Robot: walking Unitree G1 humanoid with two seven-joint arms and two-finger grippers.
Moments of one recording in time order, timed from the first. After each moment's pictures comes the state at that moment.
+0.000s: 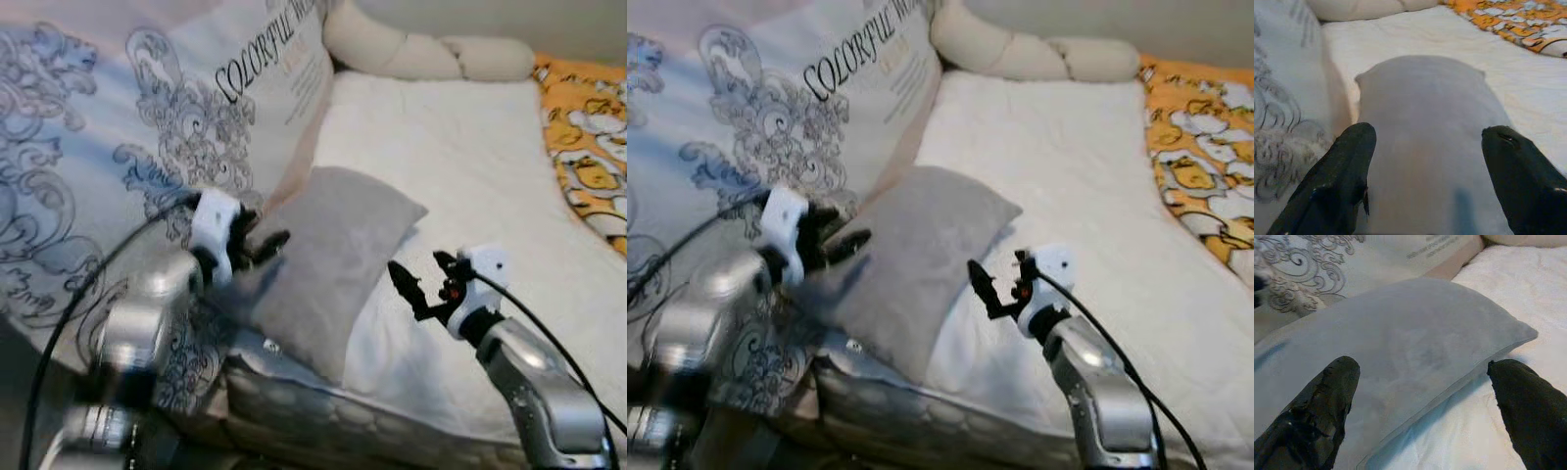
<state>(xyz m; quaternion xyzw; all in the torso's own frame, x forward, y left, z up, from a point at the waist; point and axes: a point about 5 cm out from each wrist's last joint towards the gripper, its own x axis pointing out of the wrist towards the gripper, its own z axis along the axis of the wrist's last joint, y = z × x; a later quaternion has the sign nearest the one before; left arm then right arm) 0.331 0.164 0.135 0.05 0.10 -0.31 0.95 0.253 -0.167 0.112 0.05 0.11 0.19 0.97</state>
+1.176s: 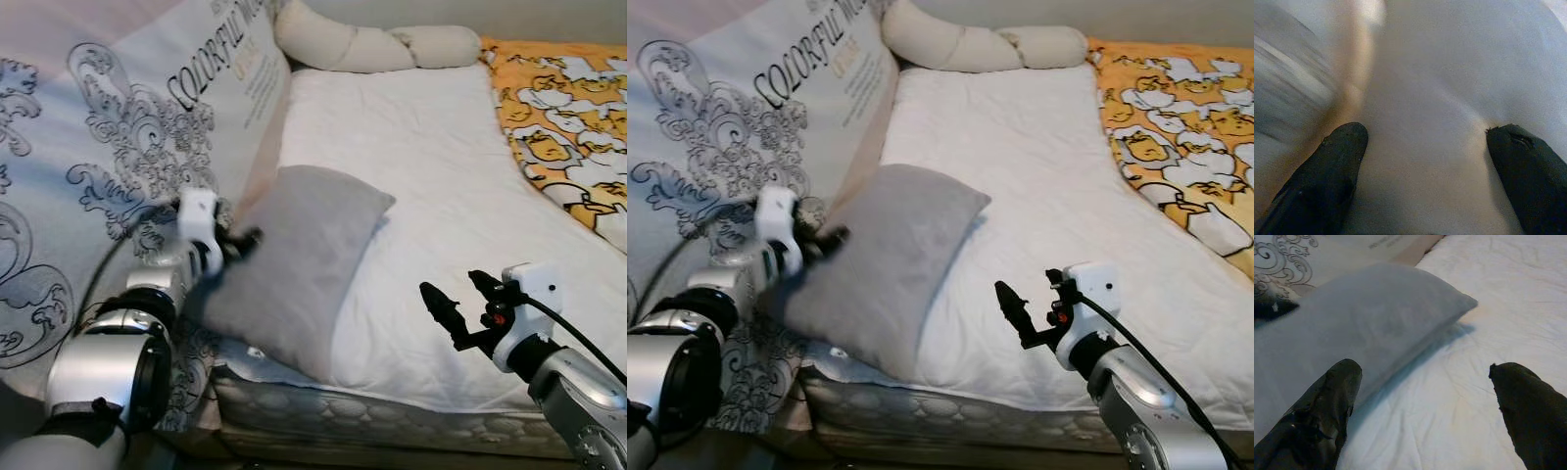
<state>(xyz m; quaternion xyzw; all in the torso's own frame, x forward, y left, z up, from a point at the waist) 0.360 0.187 0.082 -0.07 0.26 -0.19 0.94 0.212 -0.192 0.131 0.04 0.14 0.17 0.97</state>
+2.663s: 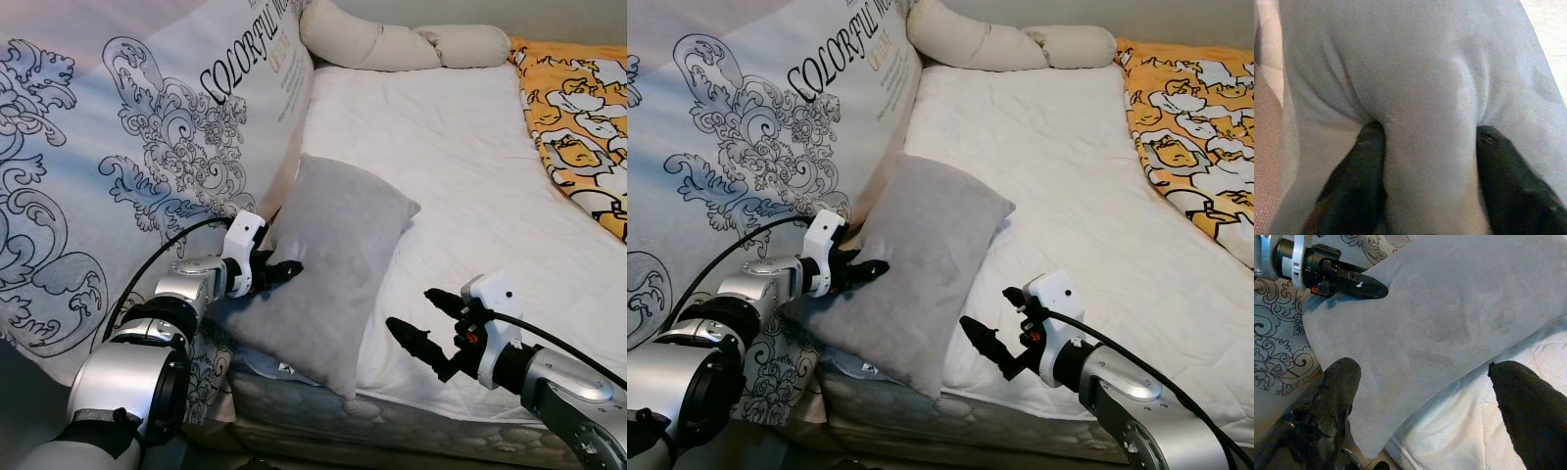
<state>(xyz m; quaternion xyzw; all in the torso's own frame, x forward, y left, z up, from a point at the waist) 0.351 0.150 0.075 -0.03 0.28 -0.34 0.90 0.206 -0.174 0.125 0.00 0.20 0.32 0.93</state>
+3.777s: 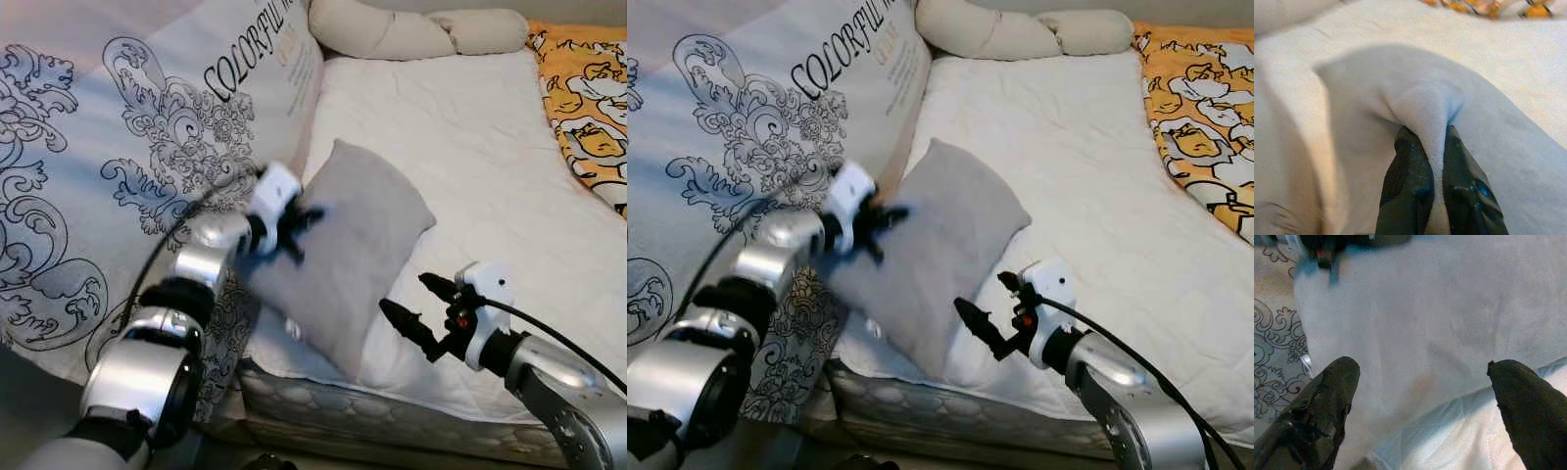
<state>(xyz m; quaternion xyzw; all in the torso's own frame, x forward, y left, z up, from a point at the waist) 0.379 0.115 0.152 0.12 0.07 -0.39 0.91 0.223 -0.167 0.125 0.02 0.16 0.31 0.94</state>
